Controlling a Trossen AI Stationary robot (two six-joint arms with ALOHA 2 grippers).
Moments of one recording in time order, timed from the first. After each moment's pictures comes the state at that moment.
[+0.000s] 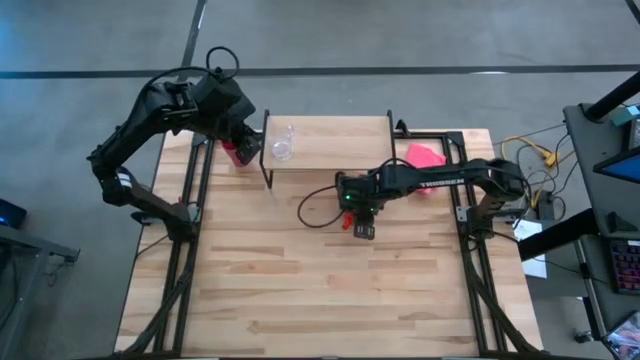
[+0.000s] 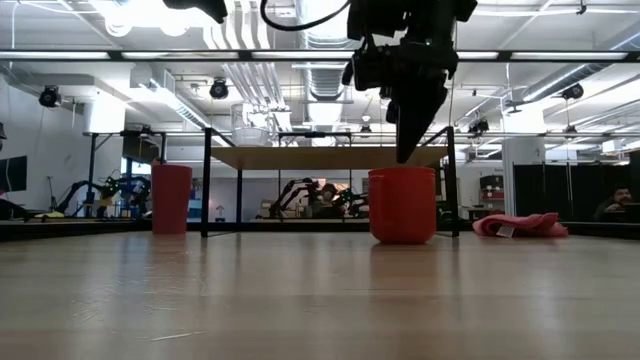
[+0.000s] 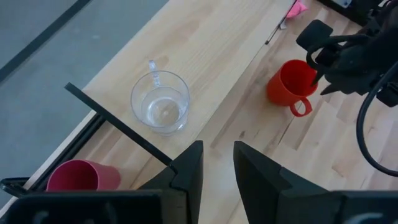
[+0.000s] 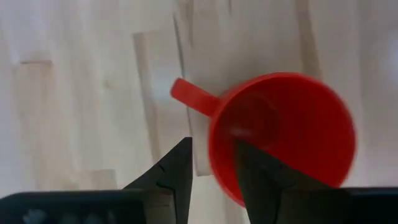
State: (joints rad) left arm 0.43 1.40 1.99 -1.46 -0.06 -0.19; right arm -0.06 1.74 1.36 -0.92 -0.04 0.06
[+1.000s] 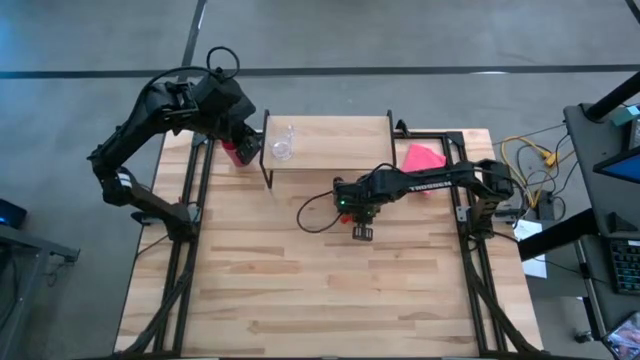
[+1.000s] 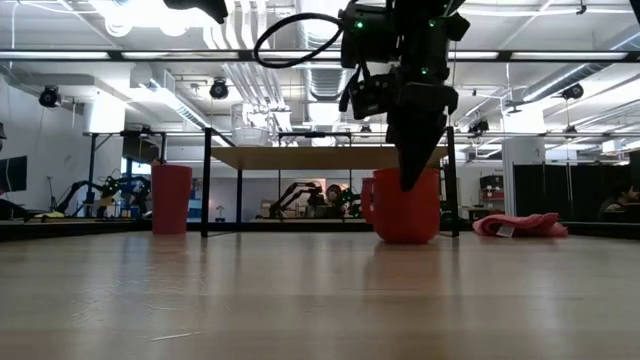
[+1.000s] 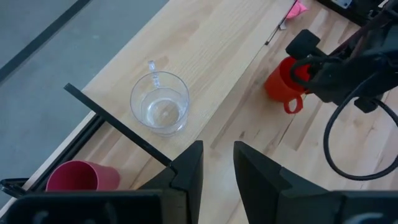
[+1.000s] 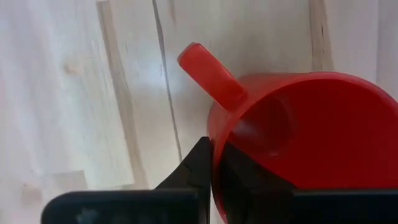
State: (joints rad) left arm 0.43 1.40 1.98 -1.46 -0.06 -0.19; right arm -0.06 1.81 1.35 -0.93 -0.01 0.07
